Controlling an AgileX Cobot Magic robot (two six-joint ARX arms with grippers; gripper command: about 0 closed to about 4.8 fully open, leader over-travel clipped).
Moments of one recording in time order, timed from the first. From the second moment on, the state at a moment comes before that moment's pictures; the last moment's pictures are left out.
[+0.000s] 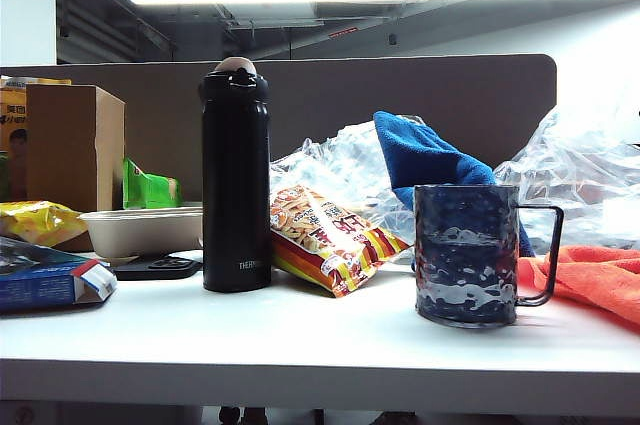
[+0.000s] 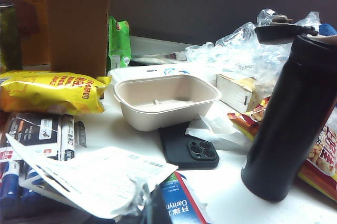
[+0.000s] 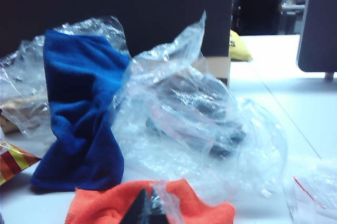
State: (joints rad) left arm -0.06 0.01 0.01 0.00 0.09 -0.13; right arm 0.06 0.00 0.01 0.06 0.02 0.03
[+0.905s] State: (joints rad) left arm -0.06 0.01 0.11 0.03 0.23 -0.19; right arm 0.06 0.00 0.19 -0.02 -0.13 0.10
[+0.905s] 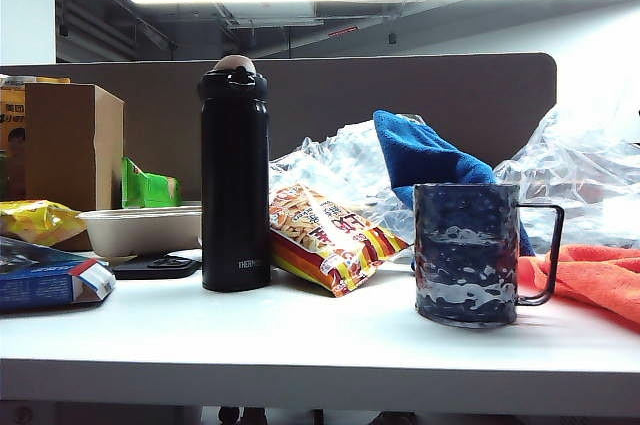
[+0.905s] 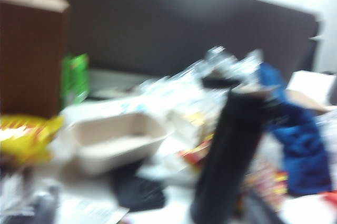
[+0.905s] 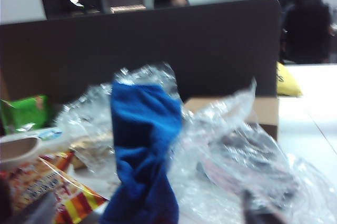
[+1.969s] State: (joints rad) left arm -0.17 0.76 0.33 0.31 0.53 -0.04; right arm 0.20 0.61 0.68 0.00 -0.33 0.10
